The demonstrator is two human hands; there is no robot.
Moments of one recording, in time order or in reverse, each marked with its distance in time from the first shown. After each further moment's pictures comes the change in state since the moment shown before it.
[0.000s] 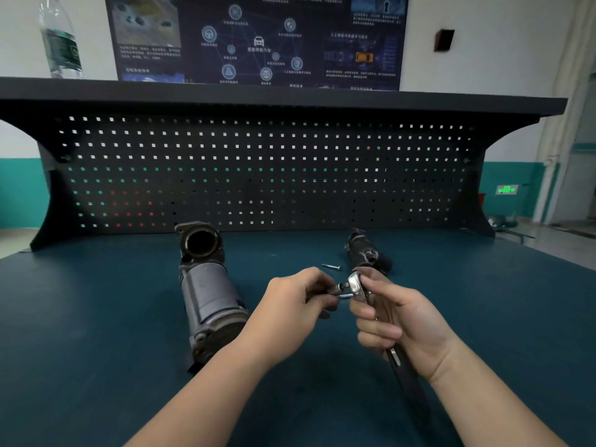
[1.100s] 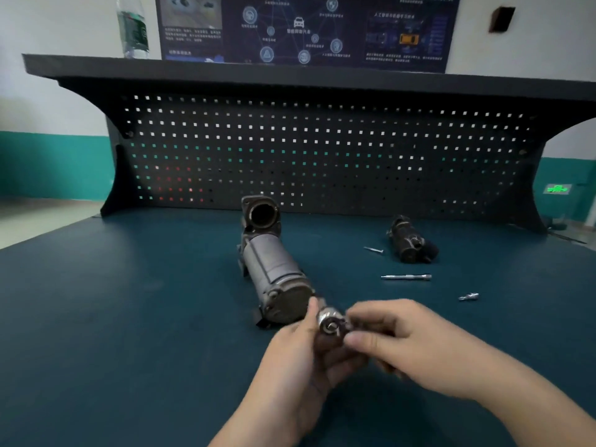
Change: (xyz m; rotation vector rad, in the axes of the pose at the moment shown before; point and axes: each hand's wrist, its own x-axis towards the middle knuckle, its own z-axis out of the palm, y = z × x) left_hand -0.100 0.018 -0.021 -1.142 0.300 -0.700; right_hand -0.029 0.035 0.071 -1.216 -0.185 -0.070
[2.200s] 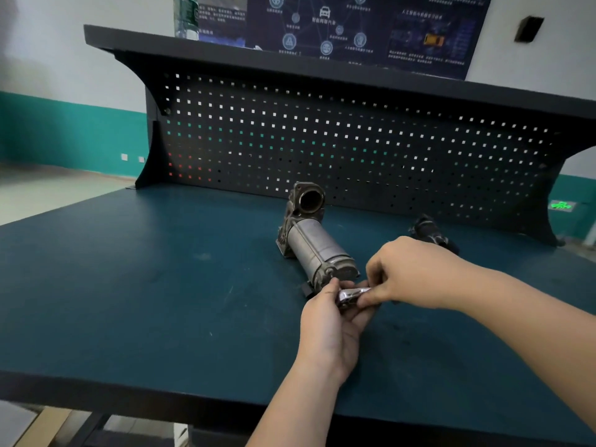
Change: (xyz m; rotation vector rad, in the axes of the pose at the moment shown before) left_hand -0.002 0.017 -0.025 -0.404 0.049 0.024; right_hand 0.062 -0.060 0.010 -1.050 -0.002 0.154
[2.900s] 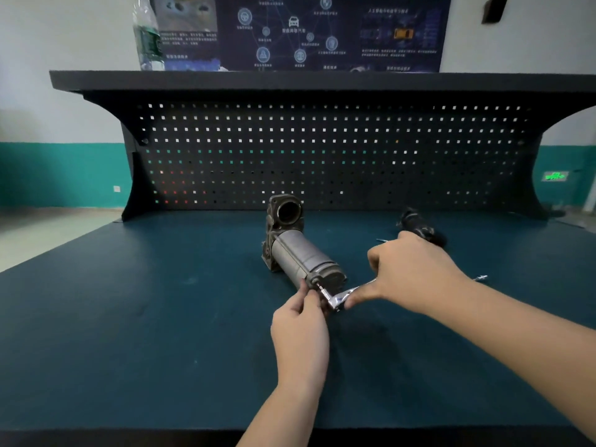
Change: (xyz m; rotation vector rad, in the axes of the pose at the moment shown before) left_hand 0.011 -0.002 -0.018 0.763 0.122 0.462; right_hand -0.004 0.025 0.025 -0.018 0.258 0.167
